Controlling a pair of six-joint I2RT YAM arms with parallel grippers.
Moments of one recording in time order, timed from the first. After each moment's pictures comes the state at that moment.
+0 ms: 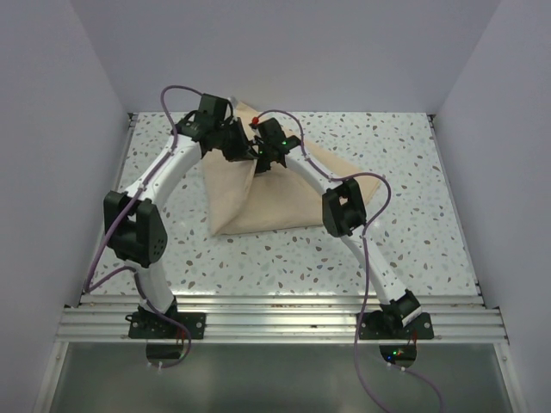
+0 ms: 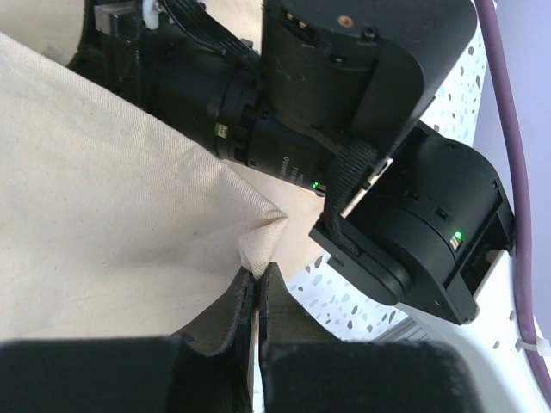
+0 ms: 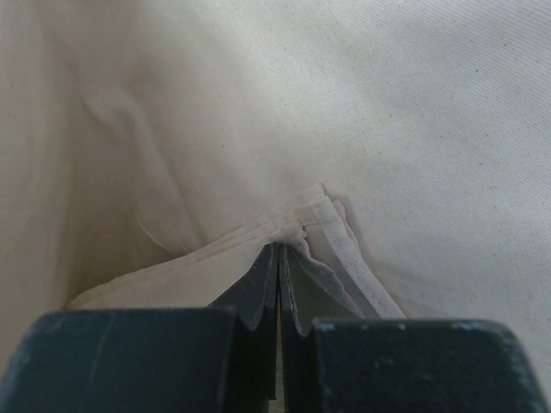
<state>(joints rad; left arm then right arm) -0.32 1.84 1.71 -0.68 0.33 -0.66 0.59 2.79 2.62 -0.64 -0.33 0.51</state>
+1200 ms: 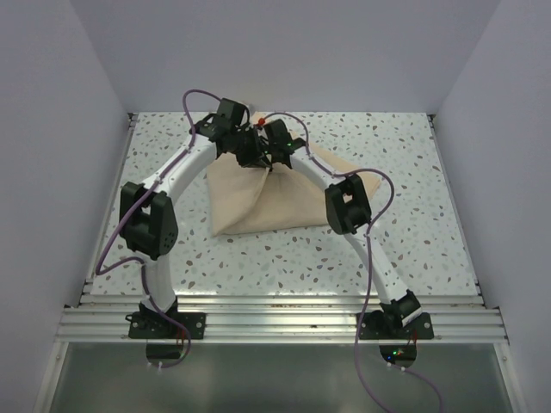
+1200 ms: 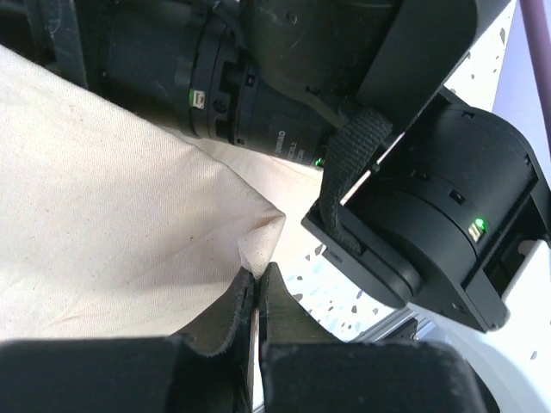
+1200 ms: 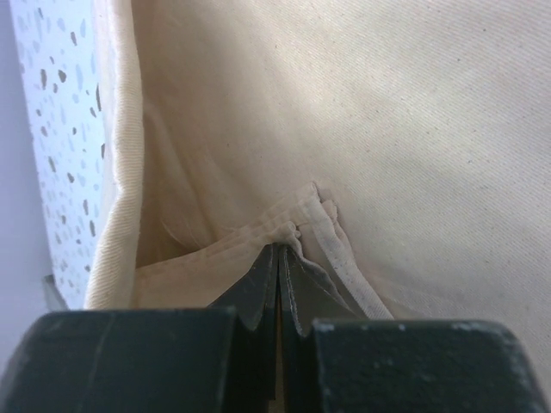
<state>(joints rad) -0.40 1.95 1.76 -0.70 0.36 -0.65 0.56 2.75 2.48 -0.52 -0.44 0.59</state>
